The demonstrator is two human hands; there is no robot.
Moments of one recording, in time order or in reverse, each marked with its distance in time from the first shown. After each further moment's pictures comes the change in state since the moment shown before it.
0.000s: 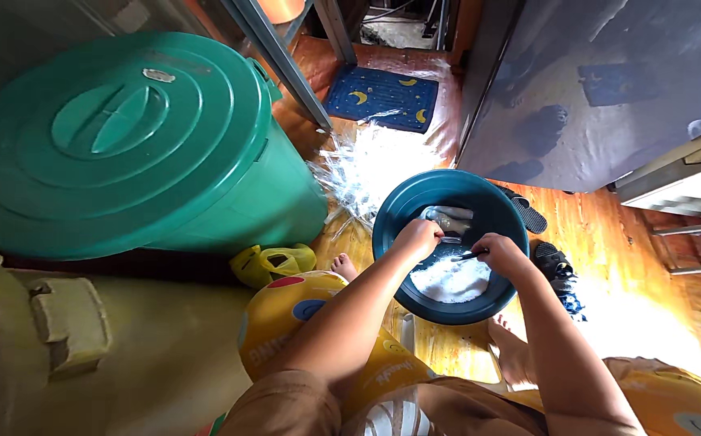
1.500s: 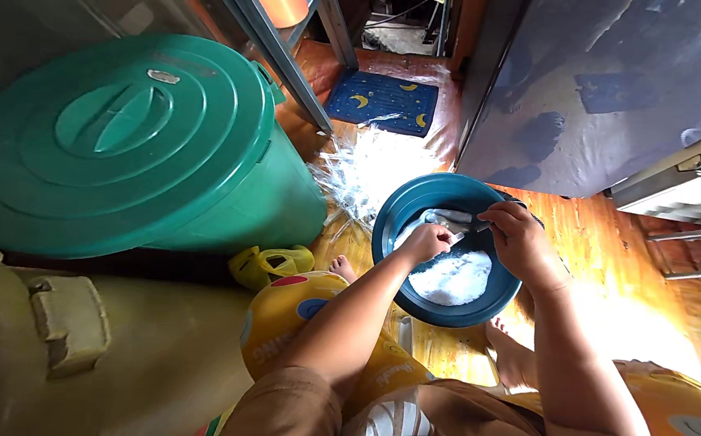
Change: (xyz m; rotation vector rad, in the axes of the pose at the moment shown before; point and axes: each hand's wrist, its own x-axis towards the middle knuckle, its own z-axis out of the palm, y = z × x) left_hand 0.007 -0.002 0.010 -0.427 -0.097 0.047; right_hand -0.051 -0.060 -0.048 -0.099 0.709 -0.499
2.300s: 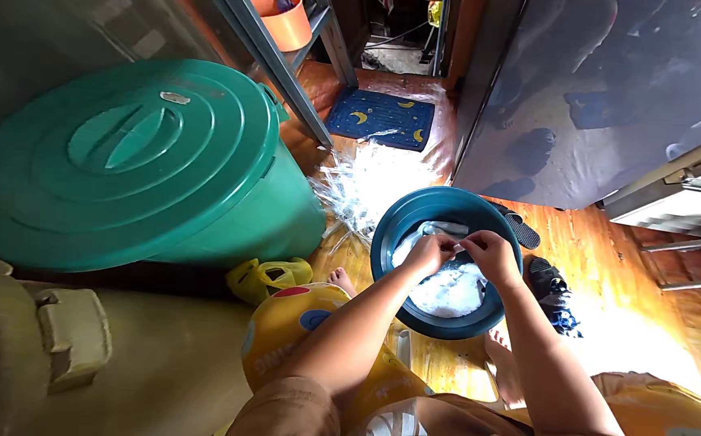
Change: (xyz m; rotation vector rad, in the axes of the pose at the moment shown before) left_hand -0.002 0.017 0.006 -0.001 0.081 0.024; right_hand -0.007 0.019 0.056 0.357 -0.036 0.540
